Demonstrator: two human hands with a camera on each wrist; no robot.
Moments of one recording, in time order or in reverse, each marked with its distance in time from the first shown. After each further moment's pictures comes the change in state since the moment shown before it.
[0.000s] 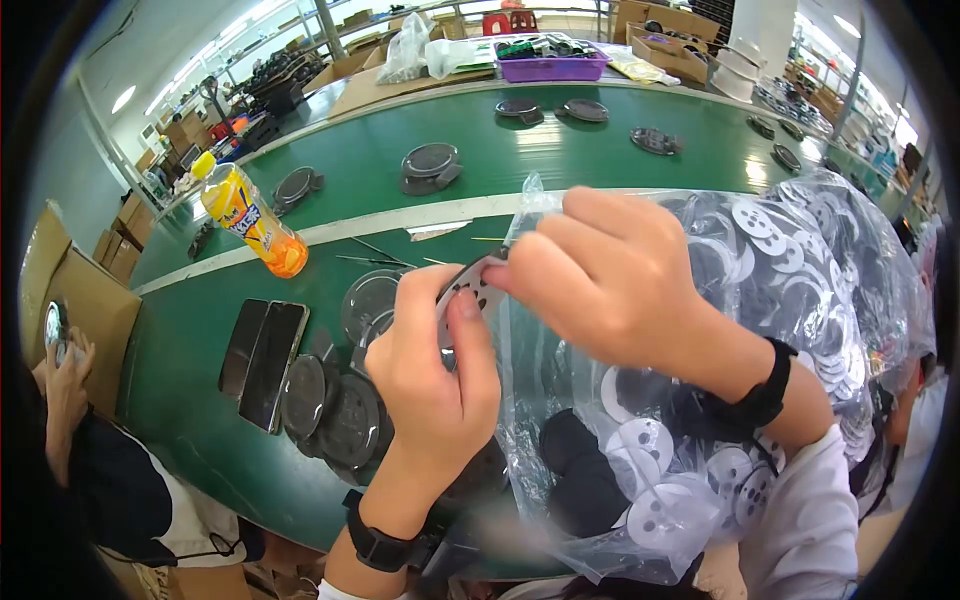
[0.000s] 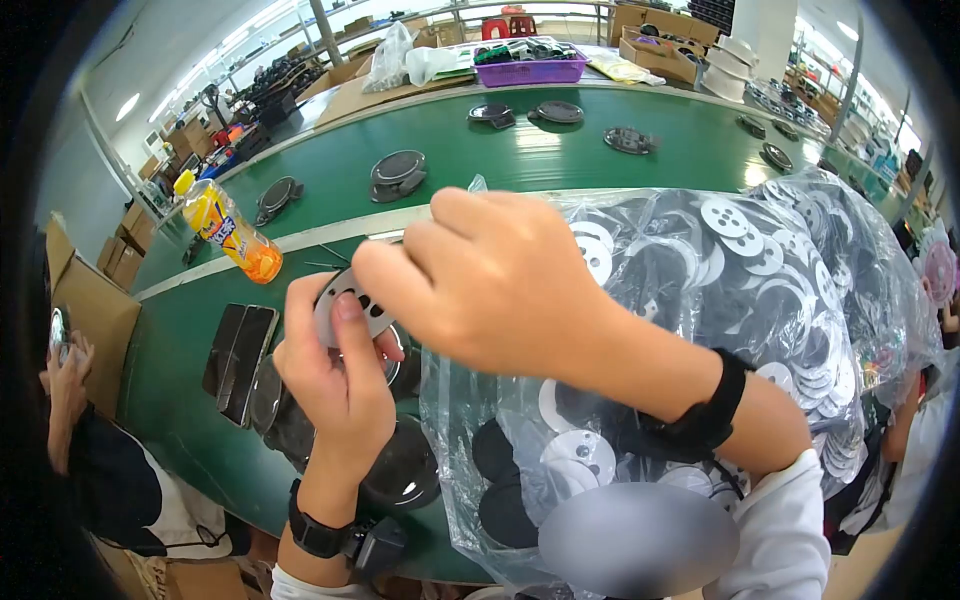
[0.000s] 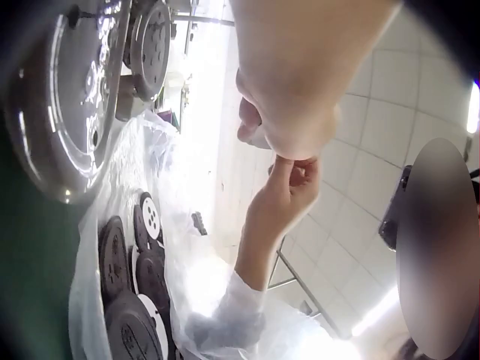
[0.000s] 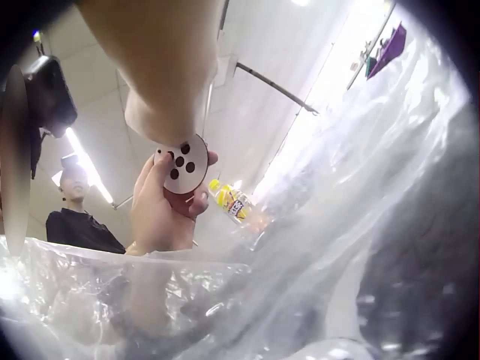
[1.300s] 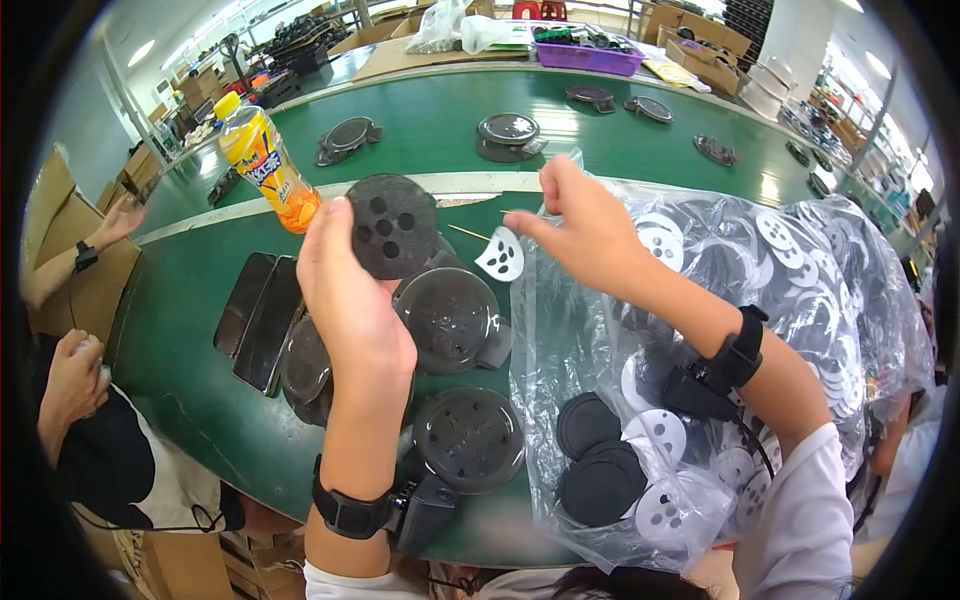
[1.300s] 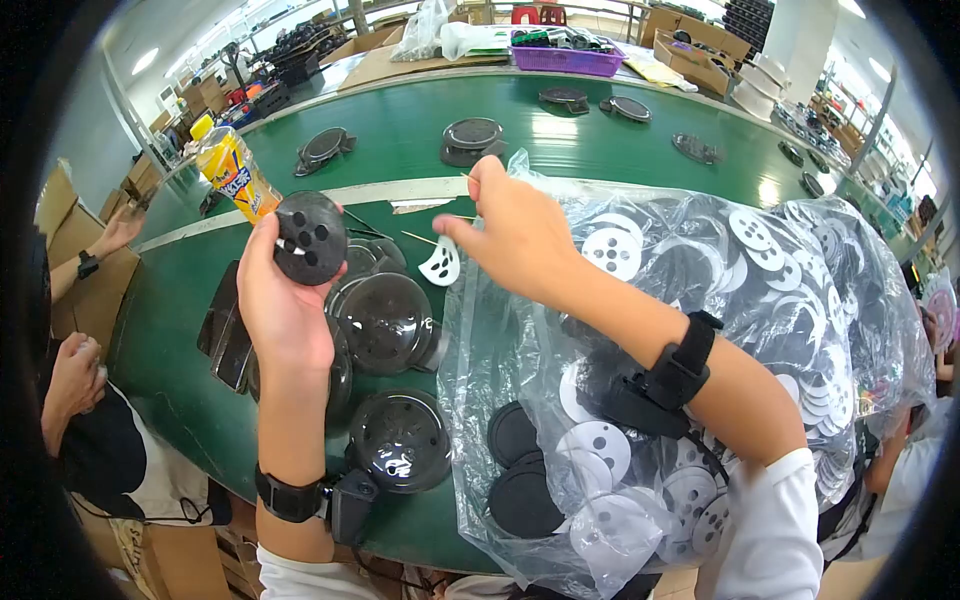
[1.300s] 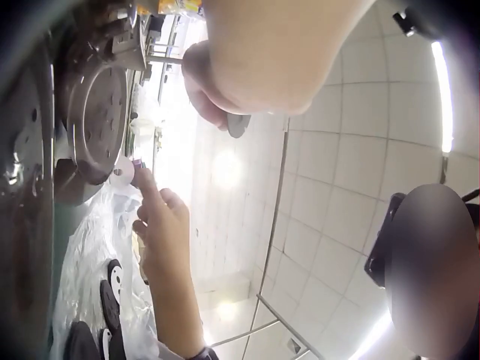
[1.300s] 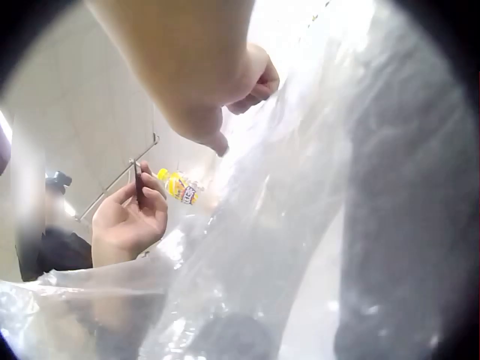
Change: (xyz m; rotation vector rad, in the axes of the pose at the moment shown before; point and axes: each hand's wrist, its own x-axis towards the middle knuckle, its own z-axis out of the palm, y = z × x) left_hand 0.027 -0.043 -0.034 -0.643 0.445 -0.677; right_hand -0.027 0.009 0.069 0.442 -0.523 0.897
